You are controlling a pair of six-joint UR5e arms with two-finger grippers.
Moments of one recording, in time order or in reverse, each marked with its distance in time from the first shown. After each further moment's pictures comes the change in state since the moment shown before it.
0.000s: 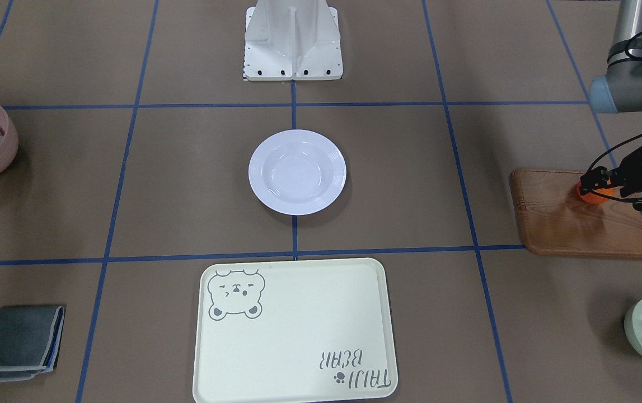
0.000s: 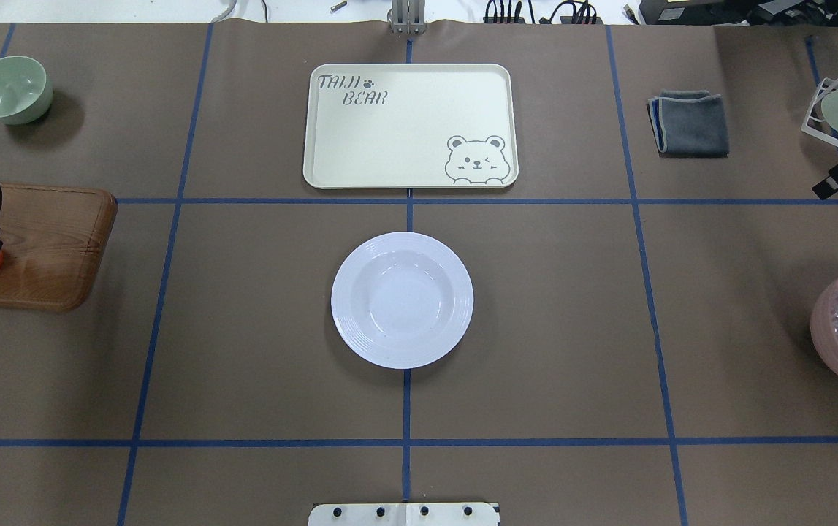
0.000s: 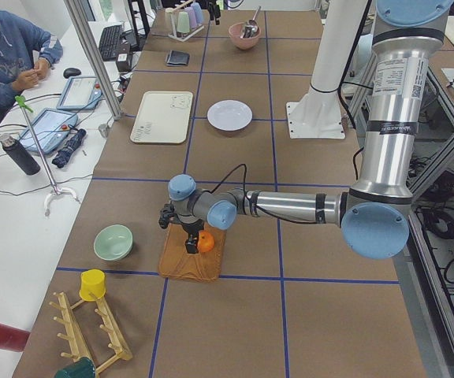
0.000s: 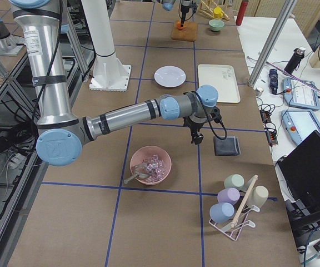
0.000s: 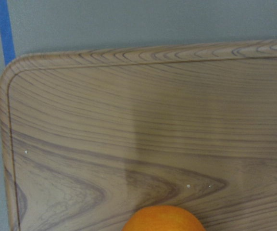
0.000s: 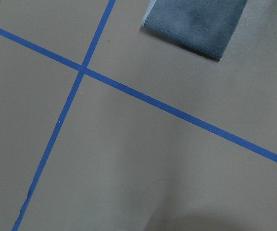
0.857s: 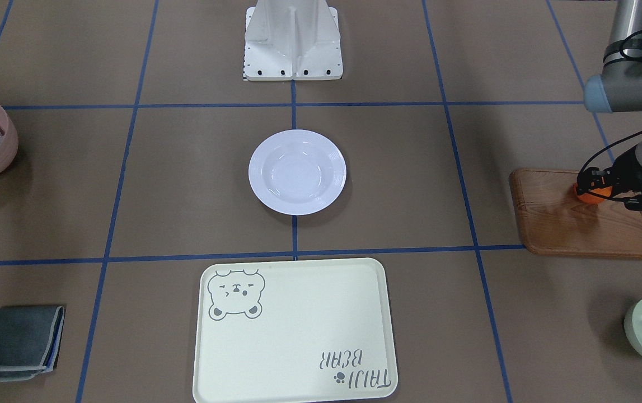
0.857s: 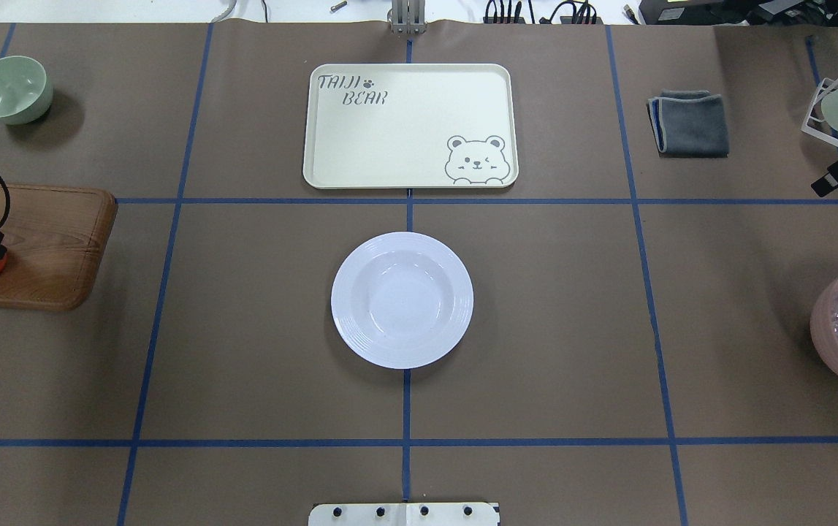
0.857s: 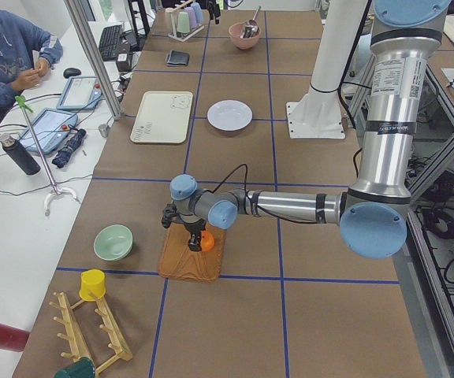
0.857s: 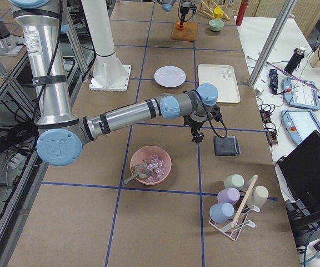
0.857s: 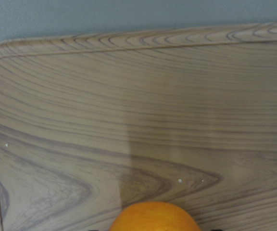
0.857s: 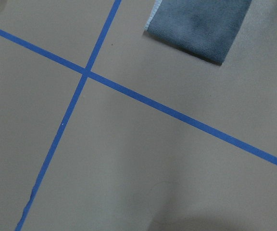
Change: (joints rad) left arm 0.018 -0.001 -0.023 0.006 -0.020 -0.007; right arm 0.001 0.006 0.005 0.000 0.001 0.001
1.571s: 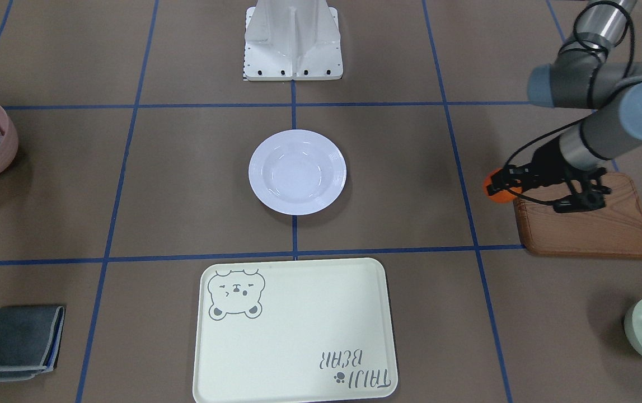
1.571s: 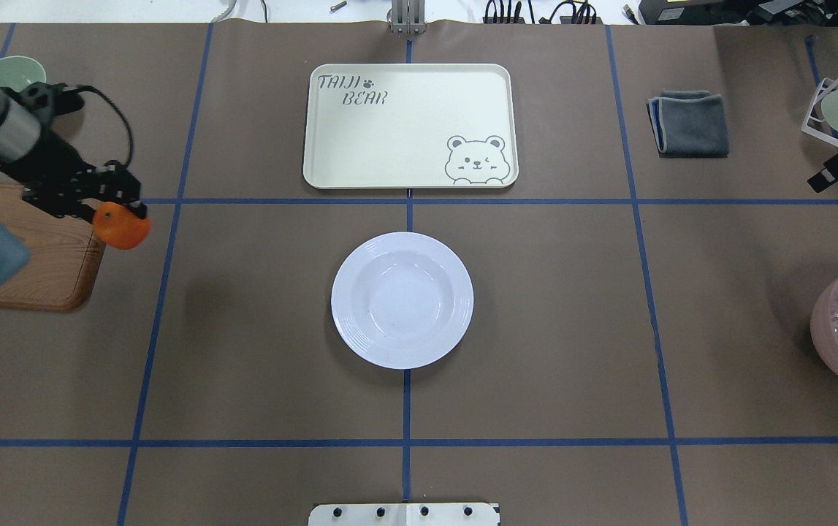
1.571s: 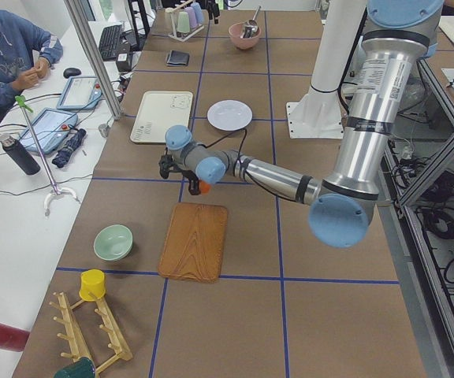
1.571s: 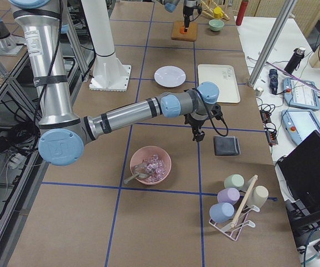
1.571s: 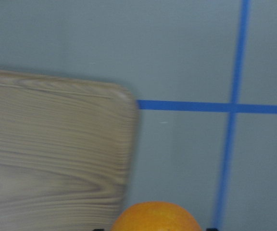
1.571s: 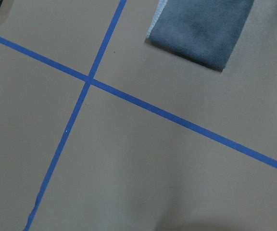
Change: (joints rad) left arm 0.170 -0.262 -0.162 0.033 -0.134 -0.658; right arm -0.001 0.014 0.002 0.001 0.000 0.036
